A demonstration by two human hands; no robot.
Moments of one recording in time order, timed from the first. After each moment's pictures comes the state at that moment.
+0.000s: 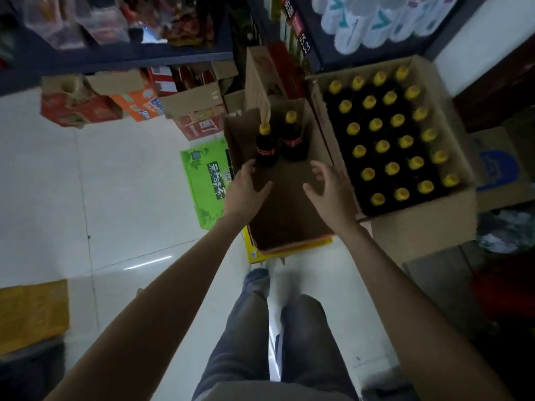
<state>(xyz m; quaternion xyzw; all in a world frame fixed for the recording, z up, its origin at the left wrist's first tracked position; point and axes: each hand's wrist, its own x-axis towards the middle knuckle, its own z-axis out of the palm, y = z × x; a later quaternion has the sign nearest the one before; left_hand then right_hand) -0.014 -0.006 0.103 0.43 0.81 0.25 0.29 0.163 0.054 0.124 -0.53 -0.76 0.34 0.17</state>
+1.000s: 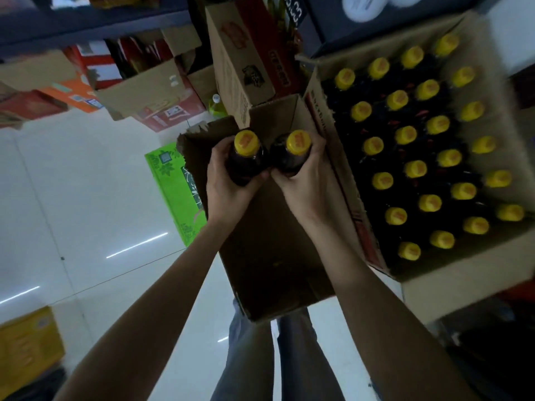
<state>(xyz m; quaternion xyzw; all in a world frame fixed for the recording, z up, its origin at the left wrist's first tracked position) -0.065 0.129 0.015 0.42 0.74 0.44 0.29 0.064 0.181 0.016 -0.57 -0.63 0.41 0.33</state>
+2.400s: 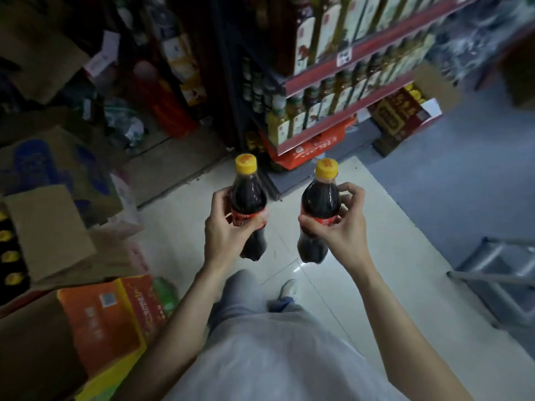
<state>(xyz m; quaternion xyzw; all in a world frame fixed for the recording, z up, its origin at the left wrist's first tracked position) 0.329 -0.363 0.220 0.78 0.17 0.04 0.60 0.352 -0.566 0.223 -0.80 0.06 0.04 0.59</state>
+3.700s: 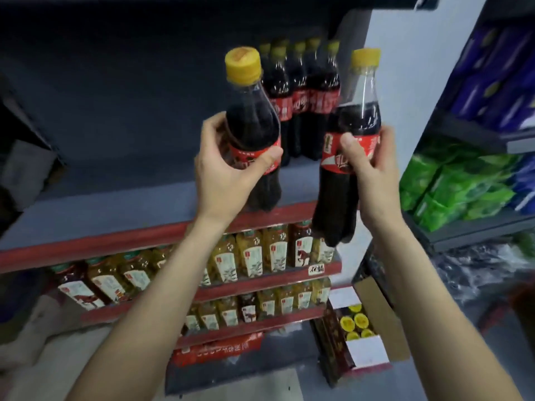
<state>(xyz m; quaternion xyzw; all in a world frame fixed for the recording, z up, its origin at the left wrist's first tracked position) 0.909 -0.810 0.492 0.74 0.03 0.46 0.48 0.994 -0.987 0.484 -0.64 -0.25 -0.10 0.72</state>
